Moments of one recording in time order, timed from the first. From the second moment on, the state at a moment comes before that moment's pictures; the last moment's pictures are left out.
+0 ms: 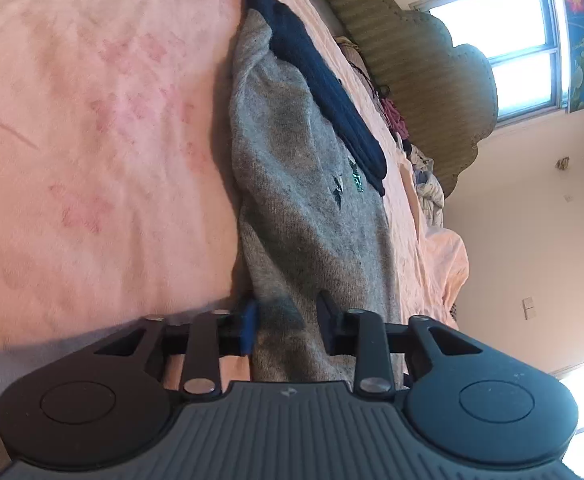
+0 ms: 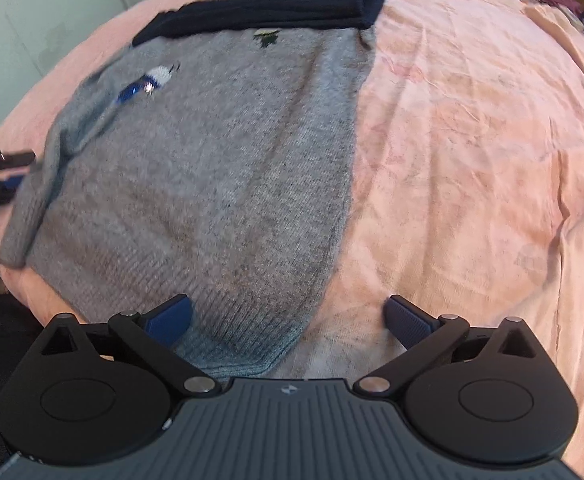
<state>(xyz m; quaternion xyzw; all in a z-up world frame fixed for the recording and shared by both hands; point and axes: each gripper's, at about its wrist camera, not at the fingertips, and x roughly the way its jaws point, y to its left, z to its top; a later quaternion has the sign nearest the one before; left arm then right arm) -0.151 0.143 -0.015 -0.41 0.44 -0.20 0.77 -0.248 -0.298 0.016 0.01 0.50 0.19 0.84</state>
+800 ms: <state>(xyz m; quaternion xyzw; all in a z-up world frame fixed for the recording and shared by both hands) -0.206 0.202 -0.002 -0.32 0.42 -0.18 0.83 -0.245 -0.376 -0.012 0.36 0.50 0.26 0.74</state>
